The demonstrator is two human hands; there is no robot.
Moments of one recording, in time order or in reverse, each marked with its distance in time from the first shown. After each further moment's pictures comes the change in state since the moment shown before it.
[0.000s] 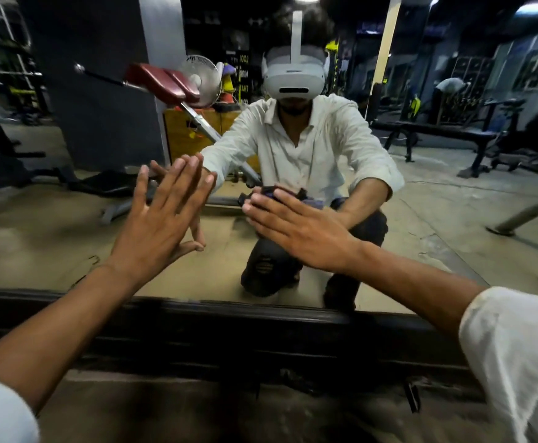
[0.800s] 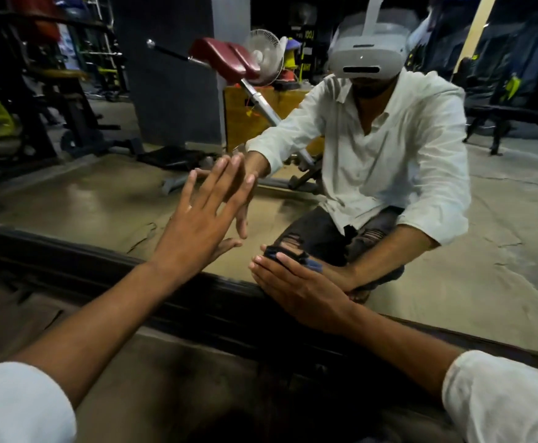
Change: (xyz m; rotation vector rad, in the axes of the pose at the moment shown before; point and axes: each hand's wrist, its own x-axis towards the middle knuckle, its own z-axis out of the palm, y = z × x) left_hand -0.037 0.012 0.022 0.009 -0.105 -0.060; right_hand 0.005 -0.153 0.055 0.061 -0.157 -0.036
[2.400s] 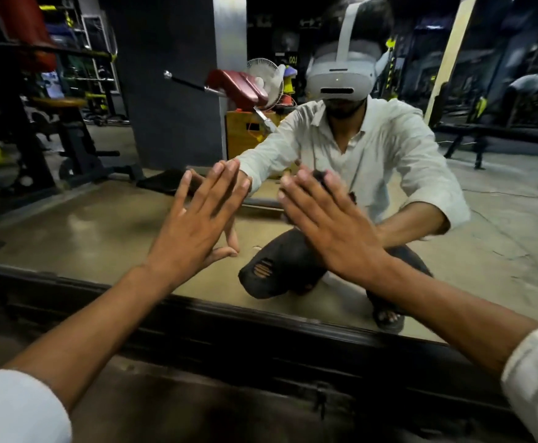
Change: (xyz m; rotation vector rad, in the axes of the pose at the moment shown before) left_hand -0.026 -0.177 0.013 0.087 0.030 0.046; right_hand 0.180 0.078 -0.066 -0.200 0.213 0.356
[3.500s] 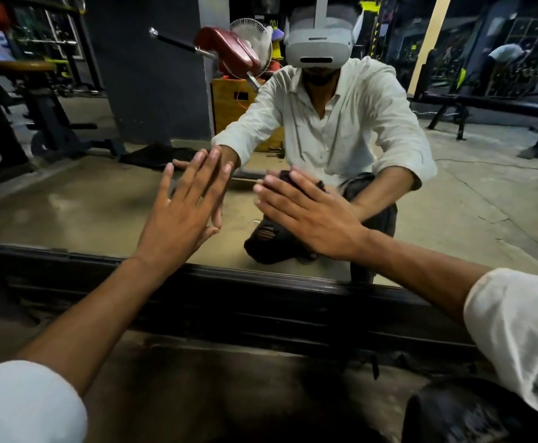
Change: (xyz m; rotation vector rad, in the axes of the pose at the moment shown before) left_hand -0.072 -0.053 0.048 -0.026 -0.031 -0.042; right_hand 0.031 -0.089 0.027 0.237 -0.151 -0.108
